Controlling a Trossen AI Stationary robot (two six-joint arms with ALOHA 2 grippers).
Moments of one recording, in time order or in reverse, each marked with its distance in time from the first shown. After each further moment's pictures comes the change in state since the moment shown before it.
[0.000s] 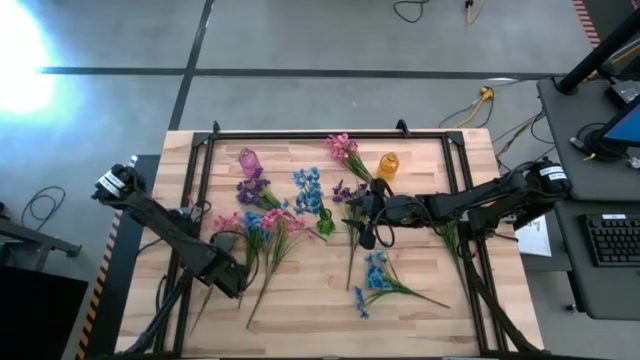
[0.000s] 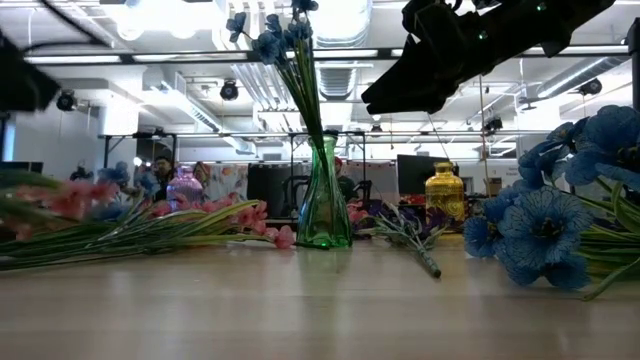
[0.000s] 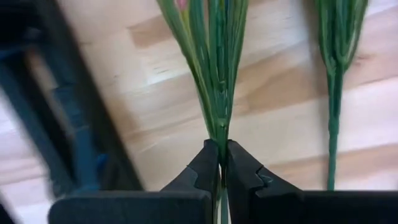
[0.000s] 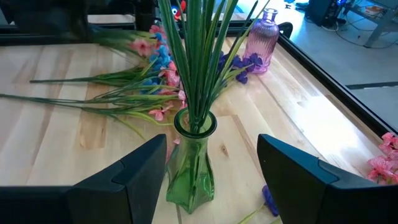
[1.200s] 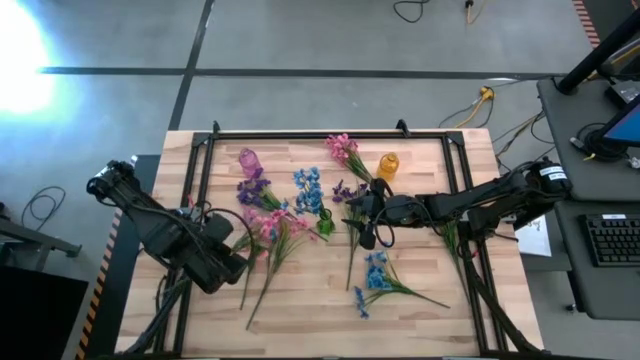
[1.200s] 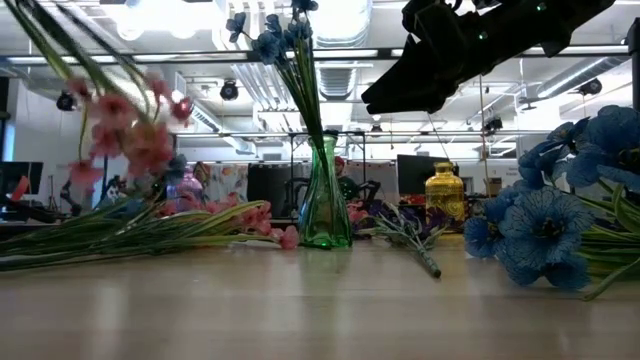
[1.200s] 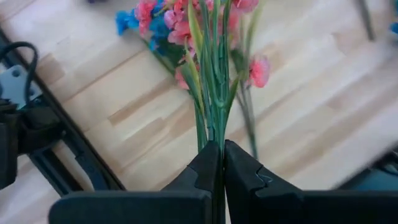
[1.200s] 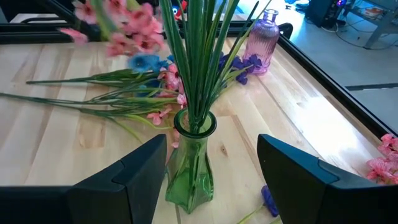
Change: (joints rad) left arm 0.002 -0.057 0.600 -0.392 -0.313 0.268; right arm 0.000 0.000 0.000 0.000 0.000 -0.008
